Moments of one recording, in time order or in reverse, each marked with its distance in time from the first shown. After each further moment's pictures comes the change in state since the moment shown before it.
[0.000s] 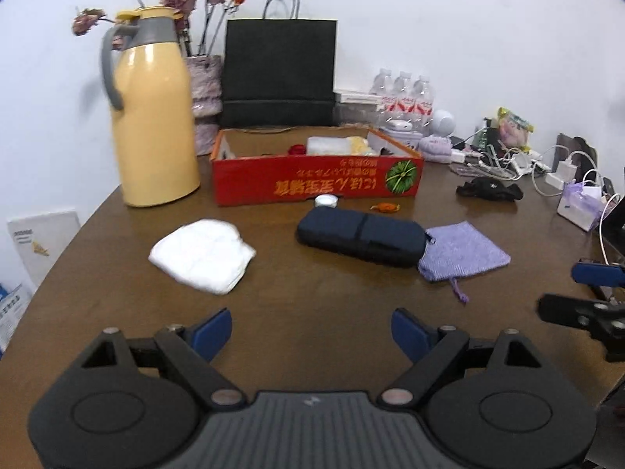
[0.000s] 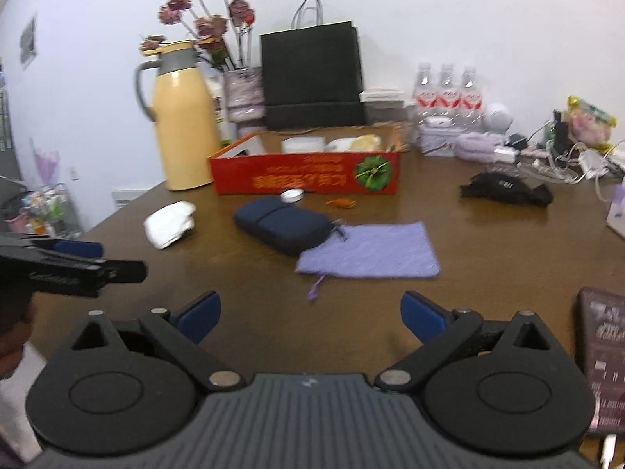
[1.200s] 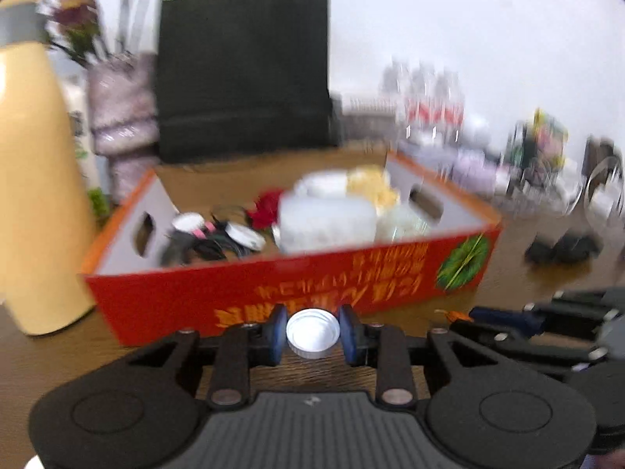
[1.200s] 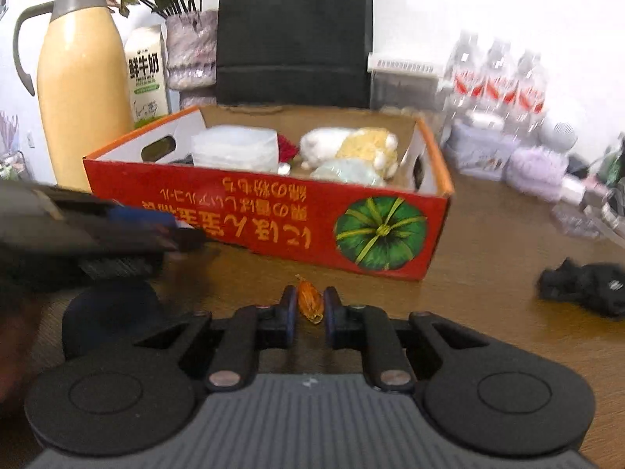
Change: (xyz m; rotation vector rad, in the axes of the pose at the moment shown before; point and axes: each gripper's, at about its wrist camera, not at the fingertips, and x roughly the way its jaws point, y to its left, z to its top) left arm 0.200 -0.001 0.127 0.021 -0.025 -0.010; right arm 0.231 -0.028 0.083 -0.131 0.060 -0.069
